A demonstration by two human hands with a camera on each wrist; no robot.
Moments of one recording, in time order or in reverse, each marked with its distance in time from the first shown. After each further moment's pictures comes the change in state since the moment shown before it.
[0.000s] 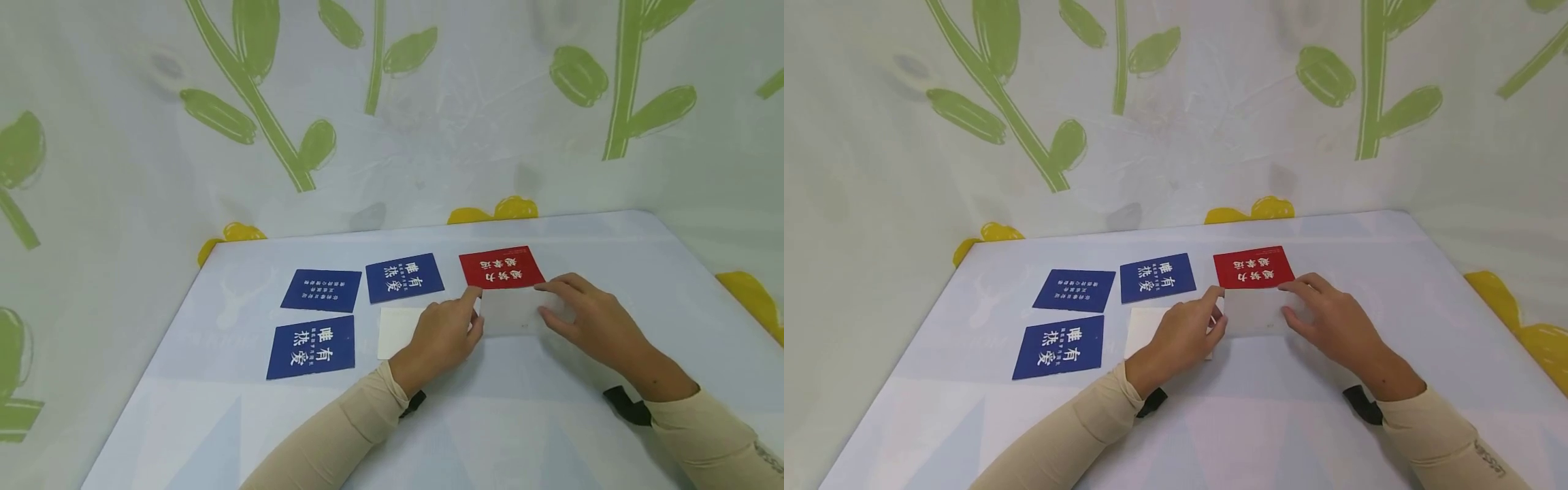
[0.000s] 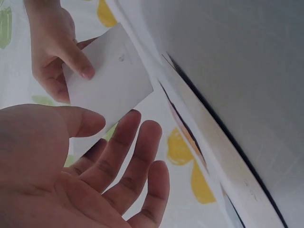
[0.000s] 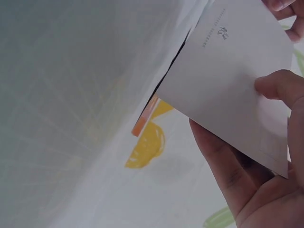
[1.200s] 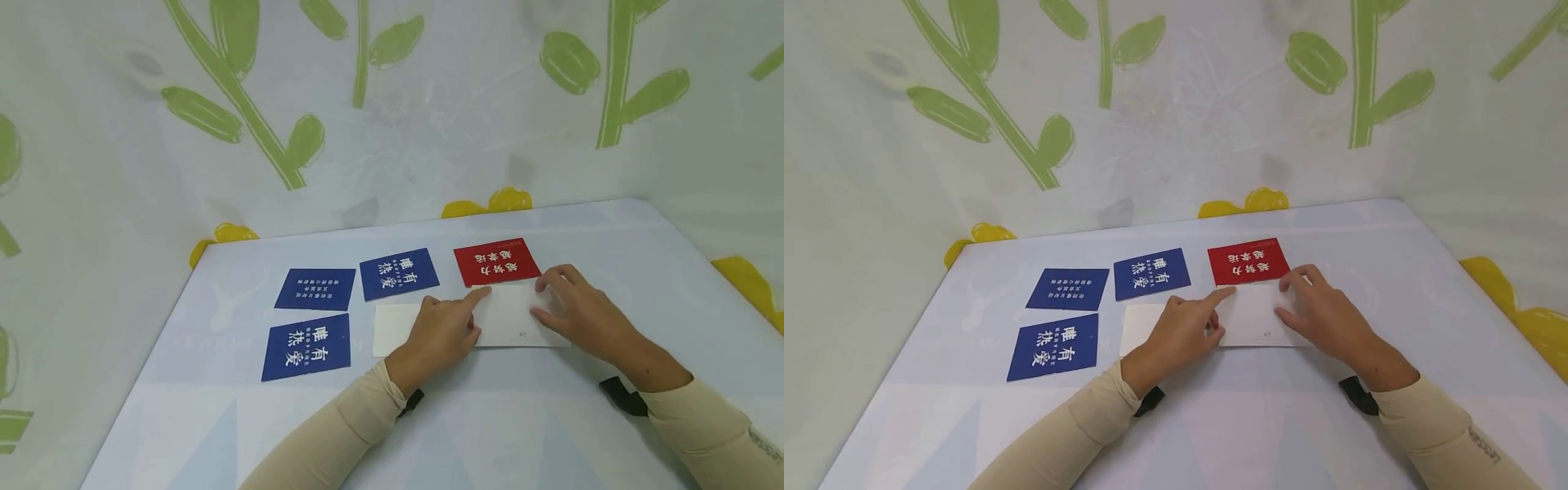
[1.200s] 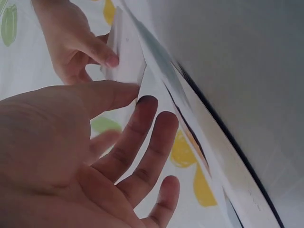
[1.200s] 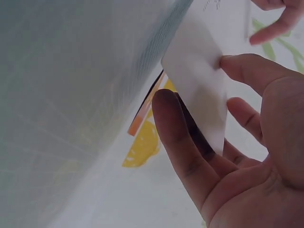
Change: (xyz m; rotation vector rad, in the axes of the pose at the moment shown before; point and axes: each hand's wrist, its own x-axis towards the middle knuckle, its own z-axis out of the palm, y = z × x) left_hand 0.001 0.001 0.005 0.014 -0.083 0.000; right_hand 0.001 -0.001 0.002 0.028 -0.281 0.251
